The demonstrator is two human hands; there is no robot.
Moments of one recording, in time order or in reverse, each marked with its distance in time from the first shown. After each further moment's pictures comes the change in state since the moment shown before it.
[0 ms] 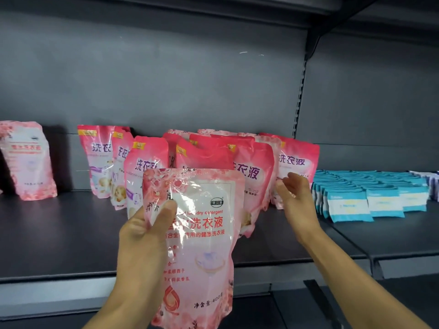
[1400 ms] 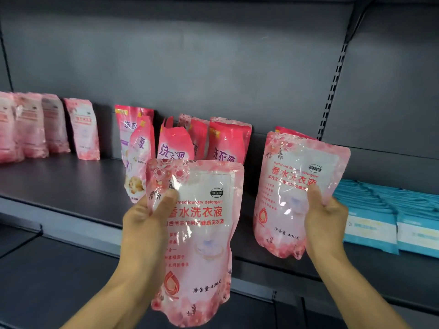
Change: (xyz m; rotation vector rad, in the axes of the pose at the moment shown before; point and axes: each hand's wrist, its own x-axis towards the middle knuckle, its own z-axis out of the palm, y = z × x) left_hand -0.053 -0.034 0.110 0.022 0.290 0.049; right_hand 0.028 0.024 -0.085 0.338 -0.081 0.108
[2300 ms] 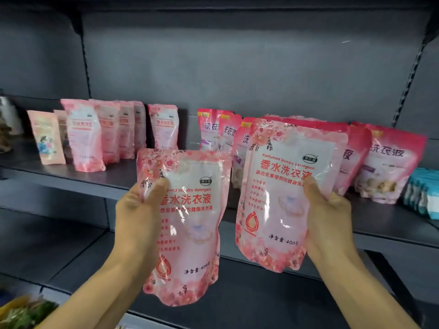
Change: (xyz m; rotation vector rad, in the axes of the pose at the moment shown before) left_hand 0.045 0.092 -0.278 0.038 0.058 0.066; right_hand -0.223 -0.056 0.209 0.222 -0.141 0.172
